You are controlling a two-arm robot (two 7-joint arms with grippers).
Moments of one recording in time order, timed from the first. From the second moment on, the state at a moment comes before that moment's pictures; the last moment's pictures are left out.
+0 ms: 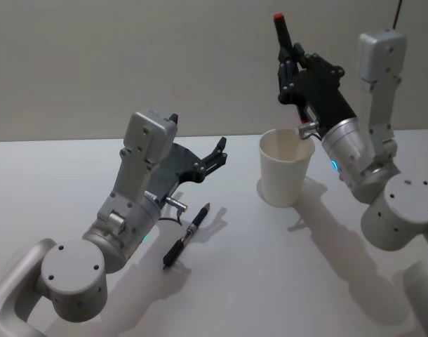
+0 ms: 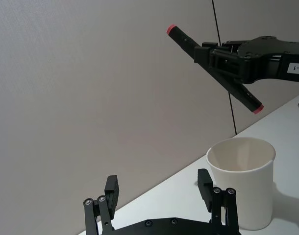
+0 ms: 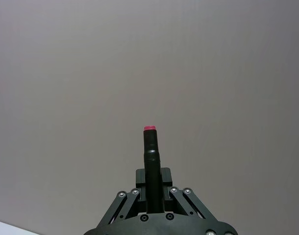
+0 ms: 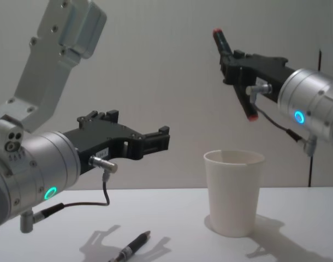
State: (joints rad) left arm -0.24 0.38 0.45 -1.63 -0.20 0.01 -0.01; right arm 0.40 0.05 -0.31 -1.40 0.12 -0.12 0.09
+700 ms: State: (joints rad) left arm -0.24 0.38 0.45 -1.63 -0.20 0.01 -0.01; right arm 0.38 0.04 -0.32 -1.34 0.11 -0.15 0.09
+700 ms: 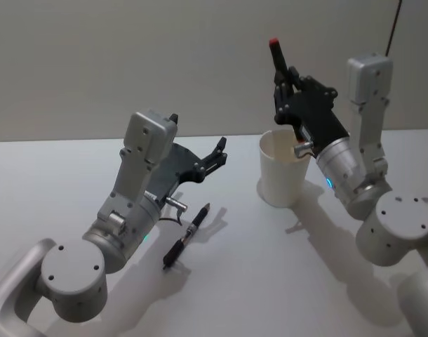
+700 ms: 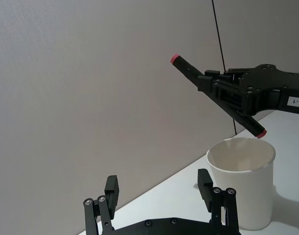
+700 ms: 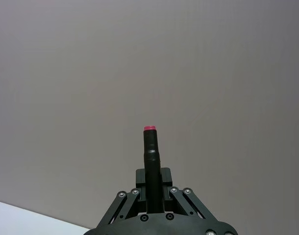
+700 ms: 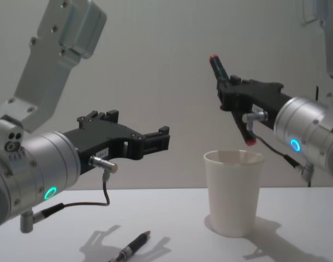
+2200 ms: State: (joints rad) left arm -0.24 0.38 0.45 -1.63 -0.20 0.01 -0.01; right arm 0.40 0.02 -0.32 -1.22 0.12 -0.20 0.11
